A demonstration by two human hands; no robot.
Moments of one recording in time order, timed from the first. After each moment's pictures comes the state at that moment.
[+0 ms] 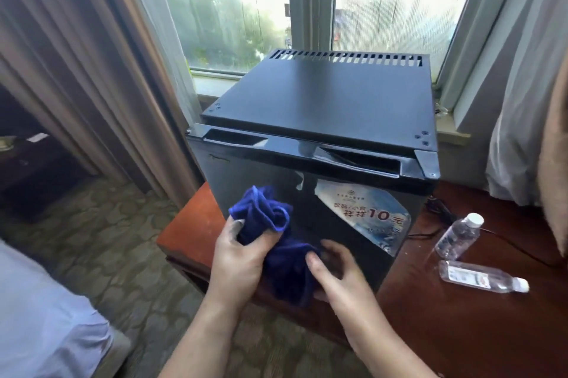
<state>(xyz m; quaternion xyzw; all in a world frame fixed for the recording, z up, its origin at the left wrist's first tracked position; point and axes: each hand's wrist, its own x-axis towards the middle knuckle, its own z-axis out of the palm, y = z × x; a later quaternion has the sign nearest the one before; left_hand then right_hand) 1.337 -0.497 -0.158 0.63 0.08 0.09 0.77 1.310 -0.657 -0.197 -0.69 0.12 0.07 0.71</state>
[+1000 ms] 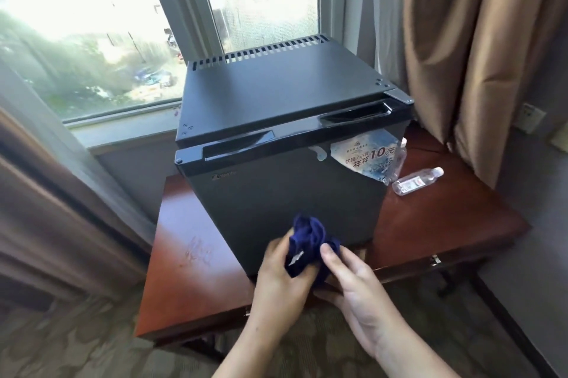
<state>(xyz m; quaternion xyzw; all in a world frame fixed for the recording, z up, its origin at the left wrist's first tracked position) 1.377 -0.377 -0.224 0.77 -0.24 -0.14 0.58 1.287 -0.479 -0.204 -0.47 0.28 -0.12 0.83</state>
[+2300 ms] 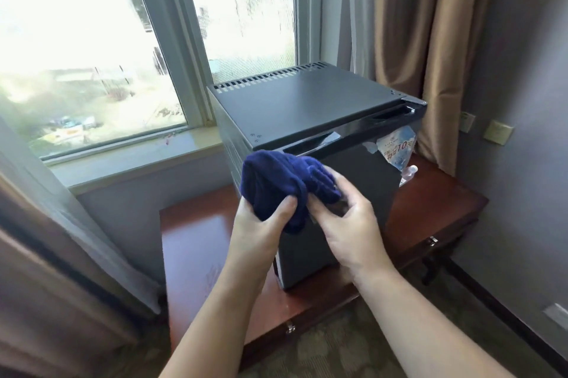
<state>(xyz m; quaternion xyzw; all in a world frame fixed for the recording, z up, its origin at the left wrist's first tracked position) 1.488 -0.248 -0.145 0.59 -0.26 -0.22 0.73 1.381 -0.350 -0.135 -0.65 0.21 -0.39 0.61</state>
